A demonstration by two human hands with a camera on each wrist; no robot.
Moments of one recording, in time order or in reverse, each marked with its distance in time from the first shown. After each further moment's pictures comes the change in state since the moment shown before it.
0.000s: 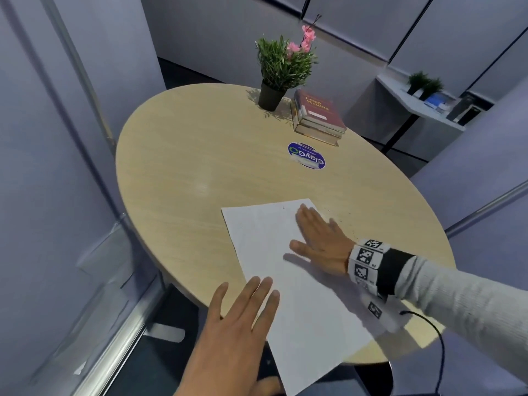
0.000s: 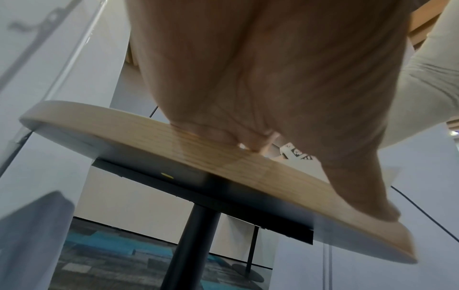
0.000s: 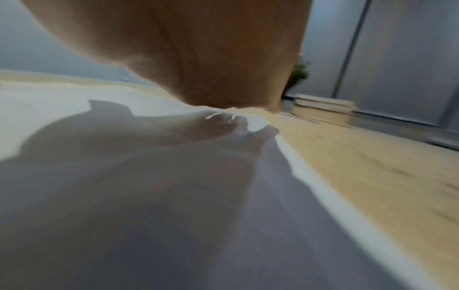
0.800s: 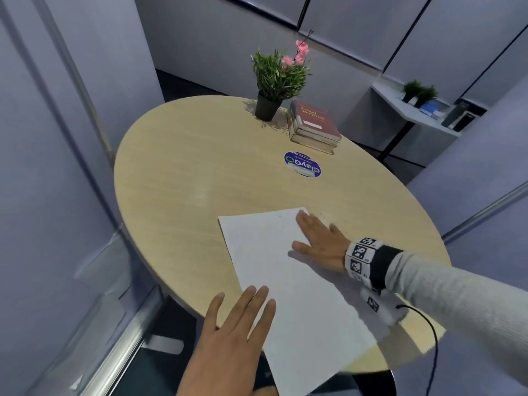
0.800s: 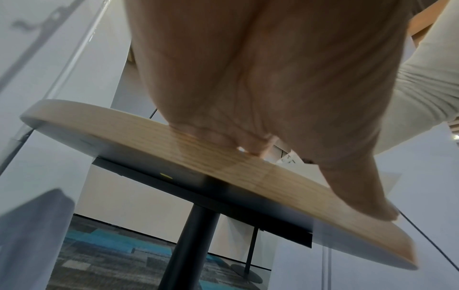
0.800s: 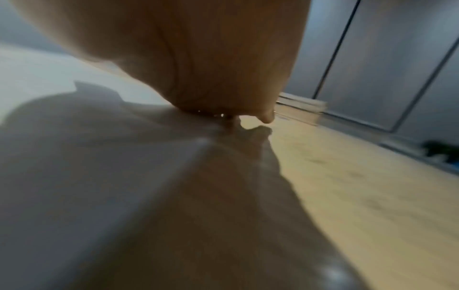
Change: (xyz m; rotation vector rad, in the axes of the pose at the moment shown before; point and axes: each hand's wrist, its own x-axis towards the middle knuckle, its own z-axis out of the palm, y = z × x) left_hand -0.002 -0.002 0.014 0.004 0.034 0.010; right_hand 0.023 0.036 0.009 0.033 0.015 0.089
